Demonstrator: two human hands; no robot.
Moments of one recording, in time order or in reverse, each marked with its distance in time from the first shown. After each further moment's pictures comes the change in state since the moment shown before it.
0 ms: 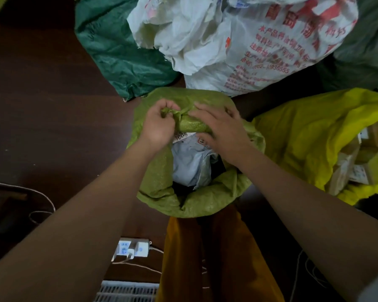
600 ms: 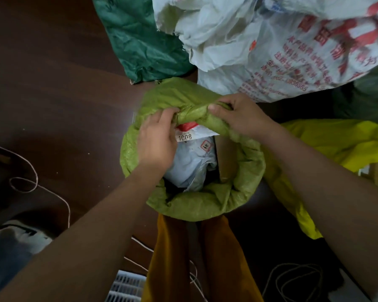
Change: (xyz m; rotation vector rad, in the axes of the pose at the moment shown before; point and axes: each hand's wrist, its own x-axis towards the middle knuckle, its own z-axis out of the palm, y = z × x) left_hand -0.033 -0.037 0.014 0.571 0.337 0.282; right_hand 0.055 0.030 -0.033 0.593 -0.292 0.183
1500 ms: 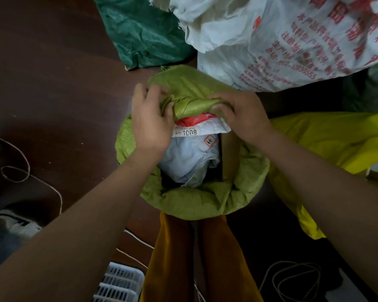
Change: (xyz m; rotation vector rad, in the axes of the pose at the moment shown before) left_hand 0.013 0.001 0.026 -0.137 0.187 -0.054; right_hand -0.011 0.040 0.012 -0.317 0.216 -0.304
